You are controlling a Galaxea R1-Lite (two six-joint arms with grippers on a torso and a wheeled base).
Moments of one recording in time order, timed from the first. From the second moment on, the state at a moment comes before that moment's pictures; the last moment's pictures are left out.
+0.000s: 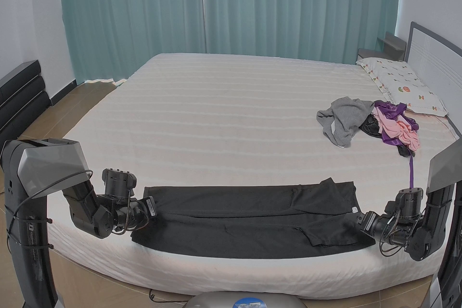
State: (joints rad) left arm -0.17 2.33 -0.71 -0.87 -0.02 -0.49; right arm 0.05 2.26 -0.15 -1.44 0.18 0.60
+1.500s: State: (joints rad) left arm -0.31 2.19 -0.81 -0.76 0.05 -0.58; right arm 0.03 2.21 -0.15 -1.44 0.18 0.60
